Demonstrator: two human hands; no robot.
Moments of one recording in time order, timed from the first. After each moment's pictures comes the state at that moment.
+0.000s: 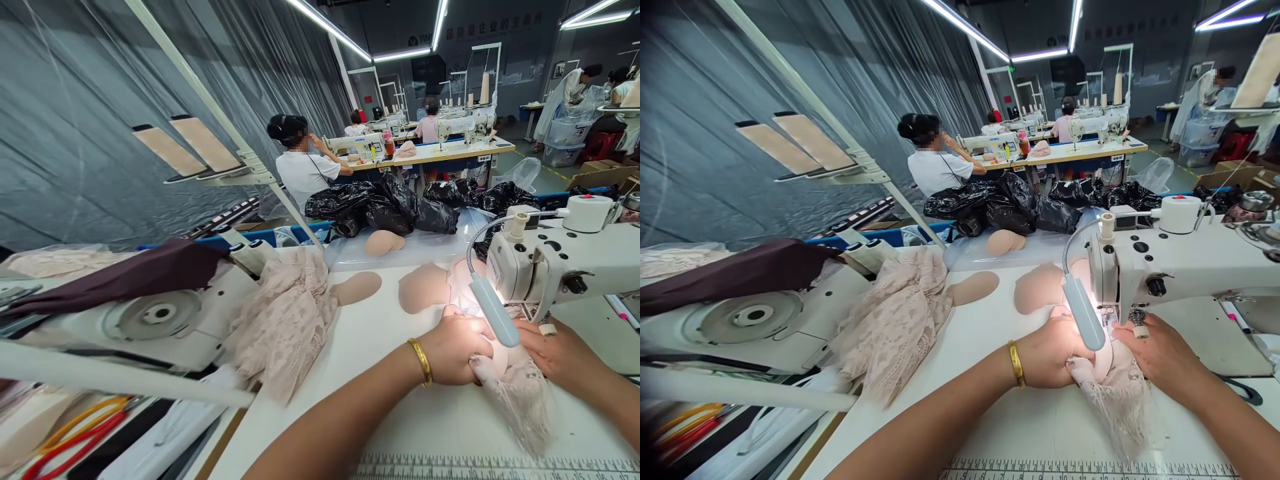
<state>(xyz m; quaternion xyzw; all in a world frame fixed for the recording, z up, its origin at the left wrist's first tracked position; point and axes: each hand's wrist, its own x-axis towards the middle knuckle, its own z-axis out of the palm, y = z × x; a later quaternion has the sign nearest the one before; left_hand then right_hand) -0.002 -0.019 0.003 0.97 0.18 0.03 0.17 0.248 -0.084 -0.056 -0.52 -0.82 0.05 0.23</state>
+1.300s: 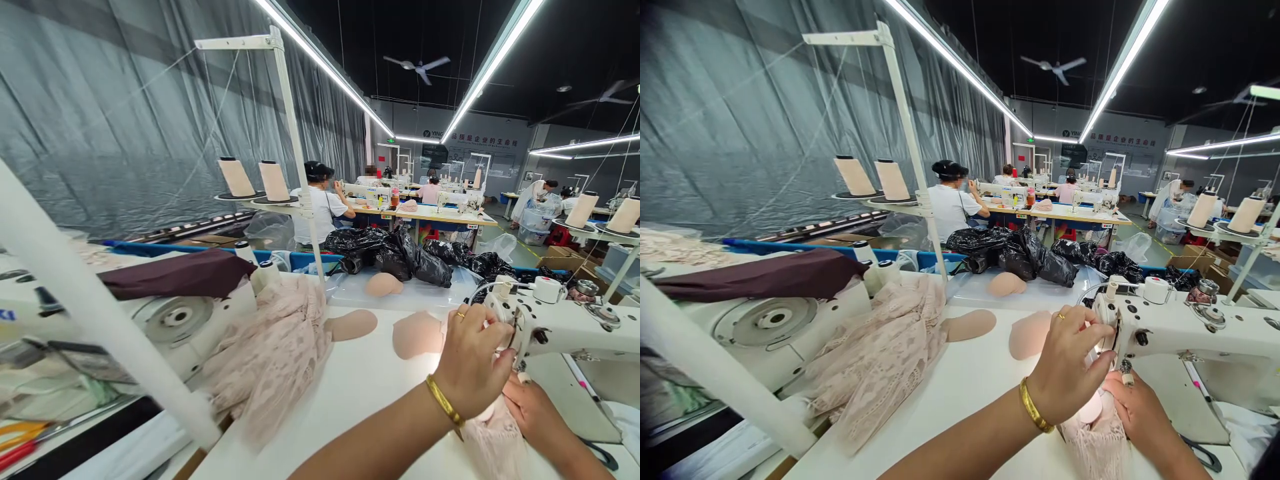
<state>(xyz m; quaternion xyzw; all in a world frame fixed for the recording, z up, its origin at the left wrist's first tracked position) 0.035 -0.046 0.064 0.81 0.26 0.53 0.05 0.249 -0.073 -0.073 -0.51 -0.83 0.06 0.24</state>
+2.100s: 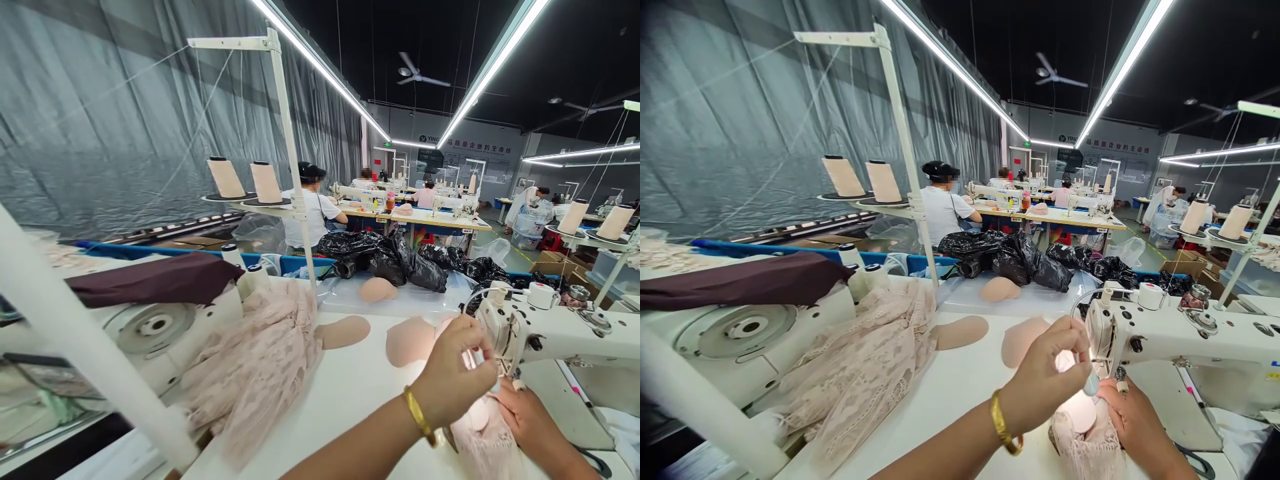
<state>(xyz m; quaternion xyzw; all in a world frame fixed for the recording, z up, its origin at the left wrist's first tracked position) 0.009 -0.055 0.087 0.76 0.23 0.50 0.36 0.246 -0.073 -0.076 -0.52 -0.81 0.03 0.25</state>
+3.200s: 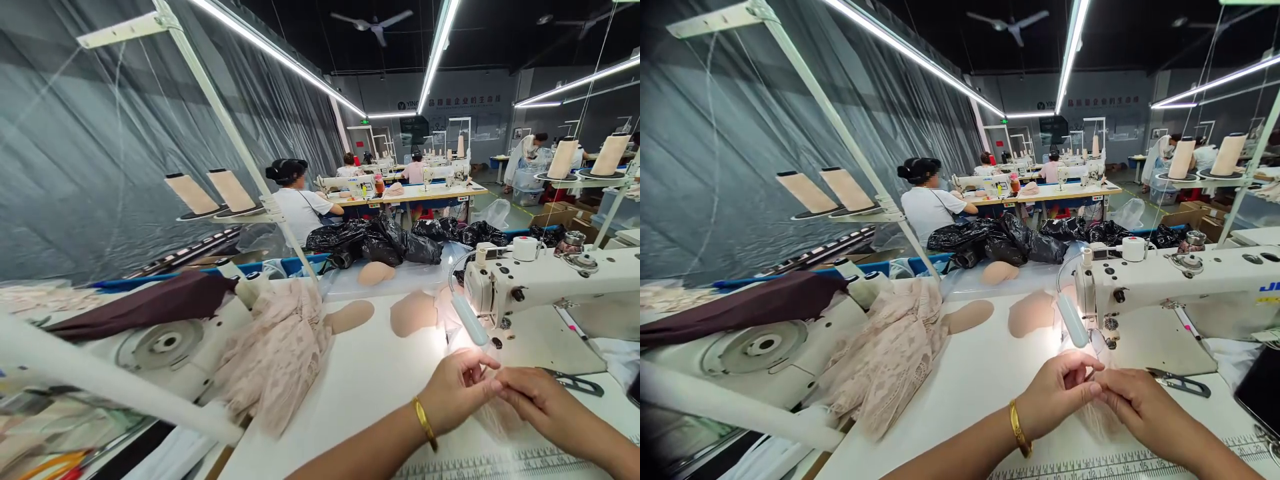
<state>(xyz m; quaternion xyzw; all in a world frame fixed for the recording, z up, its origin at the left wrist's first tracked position) 0.008 -0.078 0.005 0.72 0.31 0.28 0.55 0.213 -0.148 -0.013 -0.47 -0.76 0.33 0.29</state>
